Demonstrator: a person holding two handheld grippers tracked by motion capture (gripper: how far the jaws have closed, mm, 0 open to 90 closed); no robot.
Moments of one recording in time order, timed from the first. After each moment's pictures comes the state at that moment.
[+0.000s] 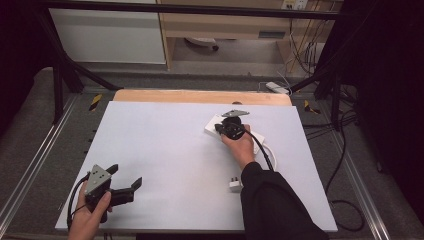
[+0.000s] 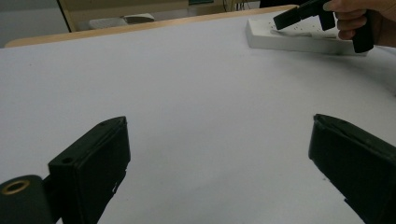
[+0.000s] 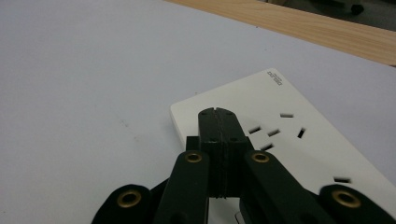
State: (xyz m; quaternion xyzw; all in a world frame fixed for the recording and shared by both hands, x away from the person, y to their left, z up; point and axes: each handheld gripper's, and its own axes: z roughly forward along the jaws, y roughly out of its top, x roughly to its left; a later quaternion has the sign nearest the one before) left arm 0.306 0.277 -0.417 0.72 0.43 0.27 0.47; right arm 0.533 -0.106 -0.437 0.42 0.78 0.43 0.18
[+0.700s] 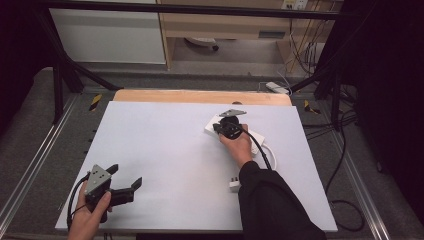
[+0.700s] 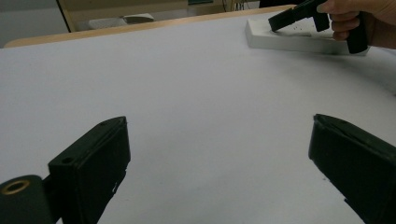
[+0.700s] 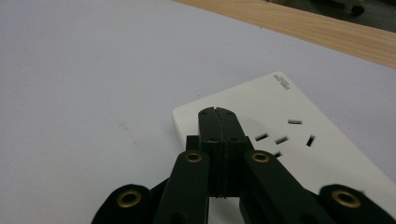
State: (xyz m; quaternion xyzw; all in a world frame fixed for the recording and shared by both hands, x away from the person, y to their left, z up) left arm 0.306 0.277 -0.417 0.72 0.43 0.27 0.47; right arm 0.537 -0.099 -0.439 0.42 0.78 0.43 0.19
